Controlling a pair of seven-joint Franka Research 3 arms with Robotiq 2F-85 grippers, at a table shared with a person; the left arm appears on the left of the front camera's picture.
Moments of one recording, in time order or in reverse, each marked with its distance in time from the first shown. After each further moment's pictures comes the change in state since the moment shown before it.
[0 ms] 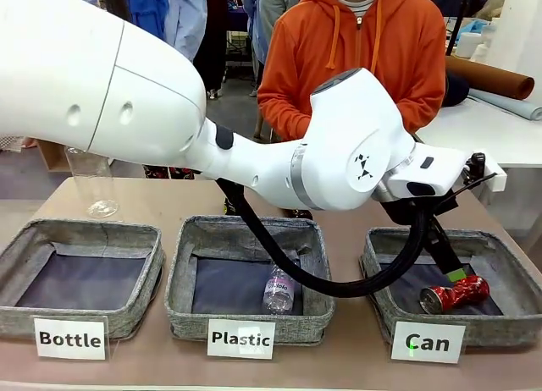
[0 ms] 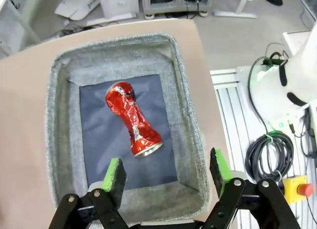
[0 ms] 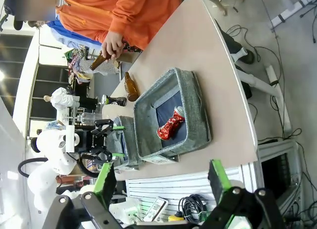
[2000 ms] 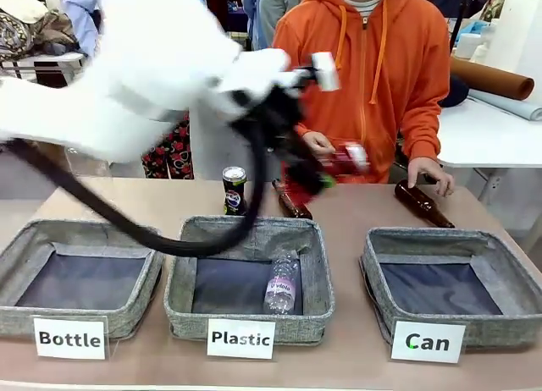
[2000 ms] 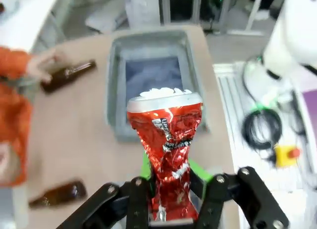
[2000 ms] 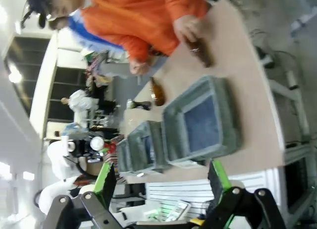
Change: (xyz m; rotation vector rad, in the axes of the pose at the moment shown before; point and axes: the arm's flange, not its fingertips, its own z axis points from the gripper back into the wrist) left arm -0.071 0.001 0.188 0.098 -0.147 -0.004; right arm 0.009 0.039 0.010 0.067 -0.017 -0.030
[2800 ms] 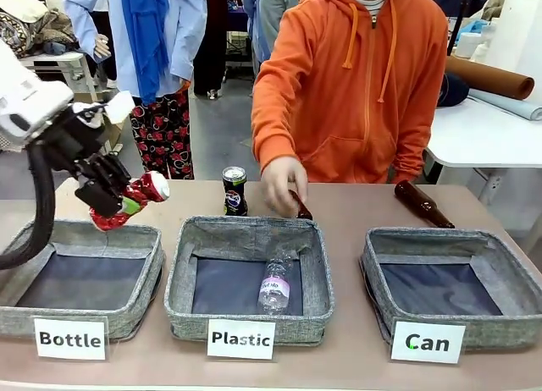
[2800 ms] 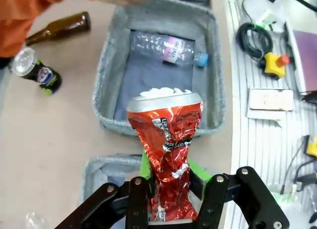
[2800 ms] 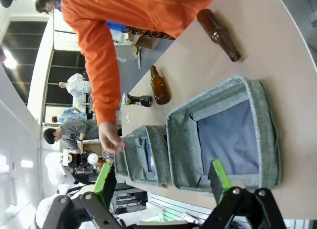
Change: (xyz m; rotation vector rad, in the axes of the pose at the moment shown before) left arm -0.255 -0.003 0.213 0.009 0.195 0.211; right arm 0.005 0.017 -0.200 0.037 0.112 0.005
